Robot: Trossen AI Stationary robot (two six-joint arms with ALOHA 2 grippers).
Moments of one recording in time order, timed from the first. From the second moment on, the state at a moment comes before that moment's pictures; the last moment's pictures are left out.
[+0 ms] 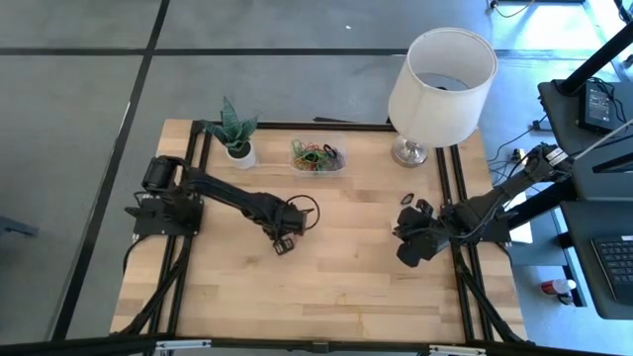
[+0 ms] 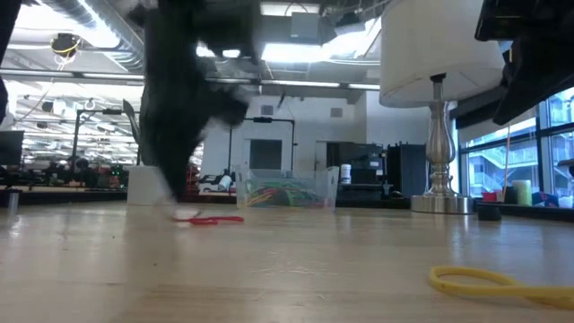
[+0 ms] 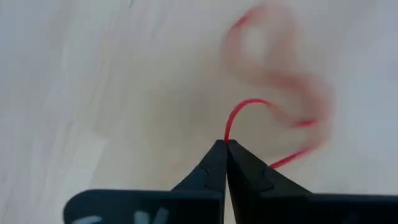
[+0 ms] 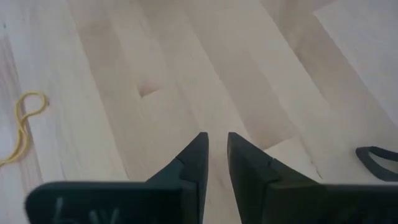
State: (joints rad) left arm -0.14 1.78 1.09 -0.78 -0.10 -0.67; right arm 0.57 1.08 0.73 -0.77 0.45 0.93
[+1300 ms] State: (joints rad) left arm 0.39 1.97 1.69 -0.63 -0.10 0.04; right arm 0.37 1.00 0.22 -0.02 0.42 0.94
